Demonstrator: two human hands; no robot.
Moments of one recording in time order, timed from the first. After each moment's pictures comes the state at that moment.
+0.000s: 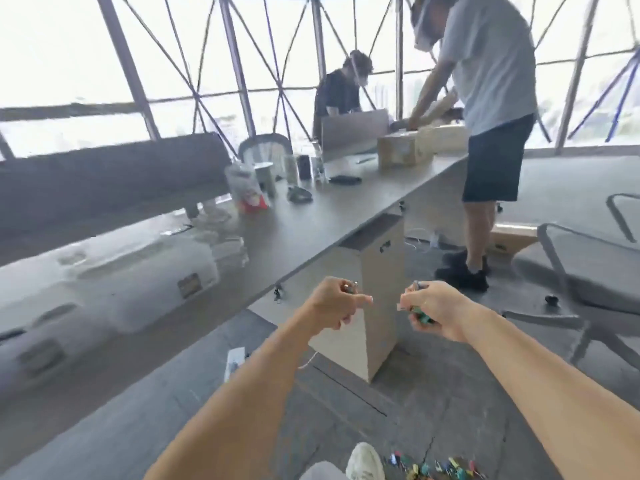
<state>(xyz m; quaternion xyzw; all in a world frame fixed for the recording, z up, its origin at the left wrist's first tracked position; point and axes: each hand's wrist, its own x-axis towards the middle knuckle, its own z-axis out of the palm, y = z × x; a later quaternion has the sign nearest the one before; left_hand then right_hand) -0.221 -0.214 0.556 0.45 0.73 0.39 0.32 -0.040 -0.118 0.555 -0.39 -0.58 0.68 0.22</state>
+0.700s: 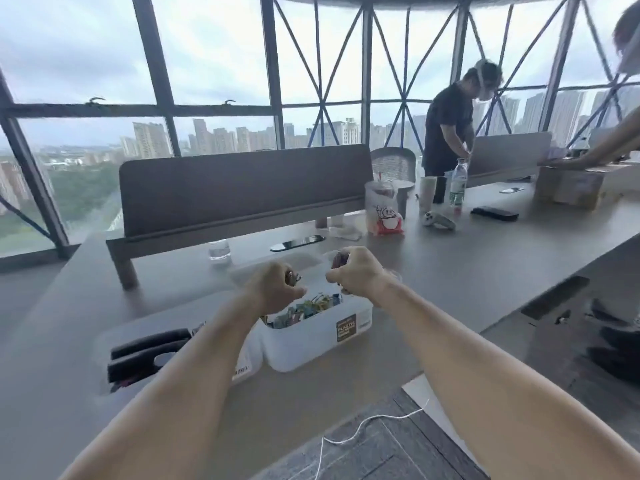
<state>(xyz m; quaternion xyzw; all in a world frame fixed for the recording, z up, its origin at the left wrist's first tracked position) -0.556 -0.396 0.632 0.33 0.90 0.29 0.00 -0.459 -0.239 0.649 -0.19 -0.87 0.43 0.17</state>
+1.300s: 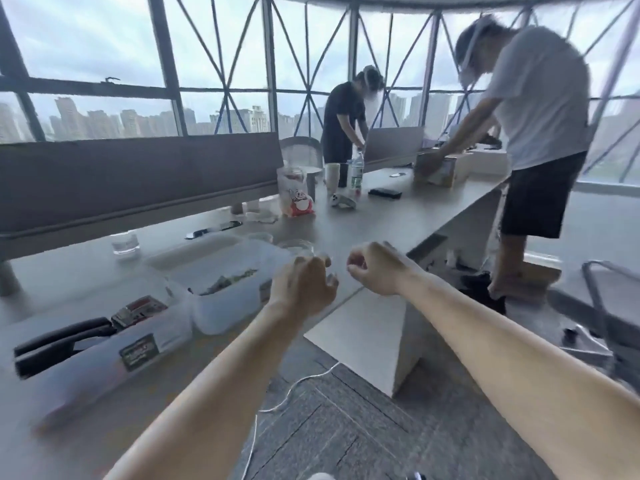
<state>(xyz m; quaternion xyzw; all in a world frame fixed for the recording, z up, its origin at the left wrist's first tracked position) -0.392 -0.339 0.624 0.50 0.82 0.26 -0.11 -0.271 -0.228 0.658 -0.25 -0.95 0.14 0.15</state>
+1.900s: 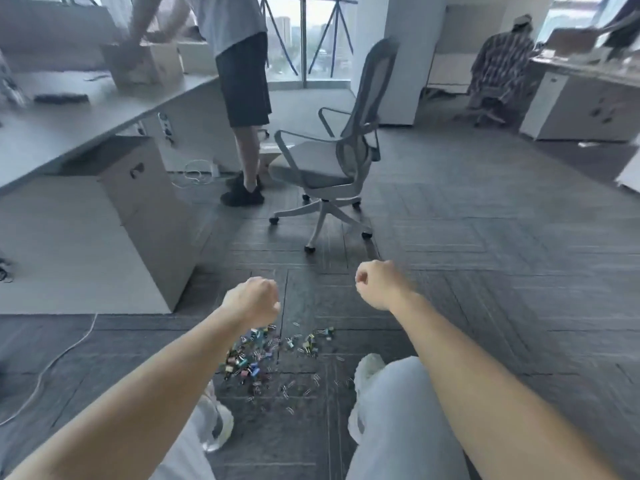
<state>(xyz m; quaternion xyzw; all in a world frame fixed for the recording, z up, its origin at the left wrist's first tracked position) 0.050 -0.246 0.407 0.74 0.66 0.00 0.12 0.301 -0.251 0.435 -0.69 -0.70 0.15 0.07</state>
